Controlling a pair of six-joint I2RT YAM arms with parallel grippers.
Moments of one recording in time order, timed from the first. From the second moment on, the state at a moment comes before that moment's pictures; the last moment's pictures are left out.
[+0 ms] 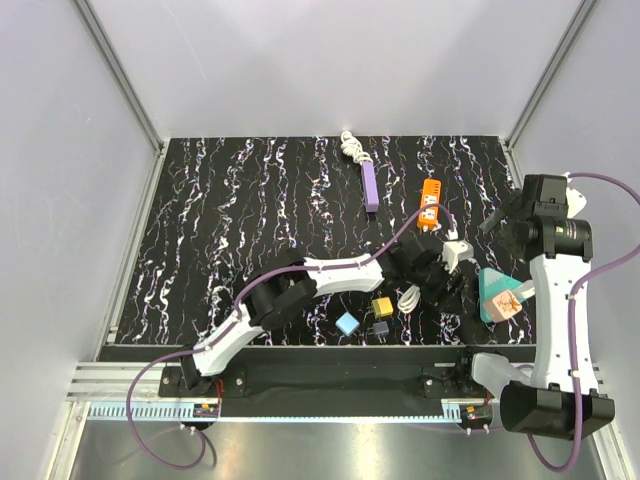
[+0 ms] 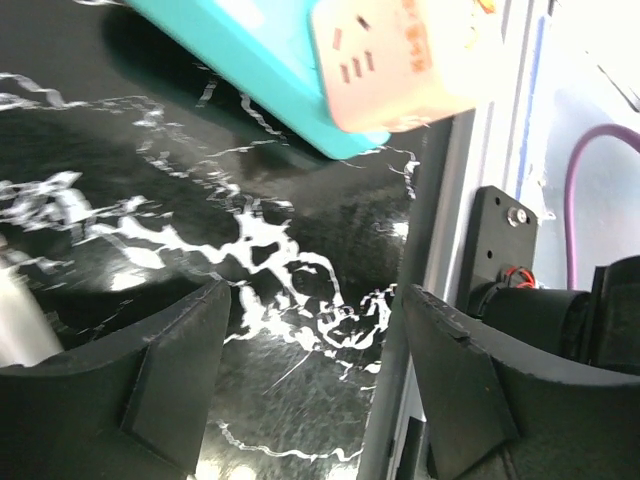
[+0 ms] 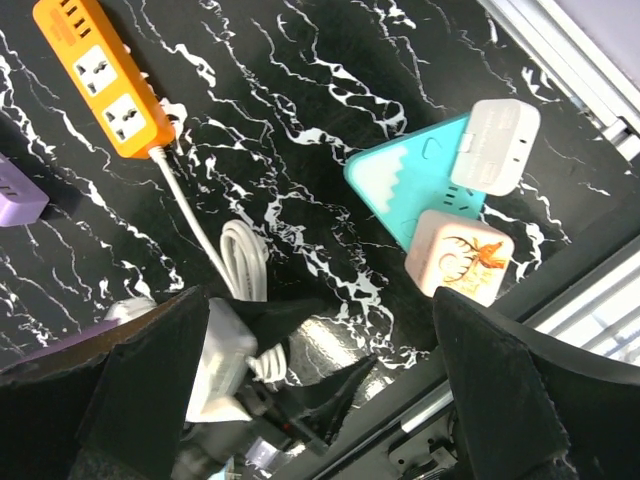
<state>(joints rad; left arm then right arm) -1.14 2.34 1.80 -0.02 0.46 -0.40 -0.15 1.06 1.31 -1.15 0.27 0.59</state>
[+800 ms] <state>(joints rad) -1.15 2.51 1.89 0.32 0.45 -0.84 -0.14 1.00 1.34 -1.17 0.11 0.55</state>
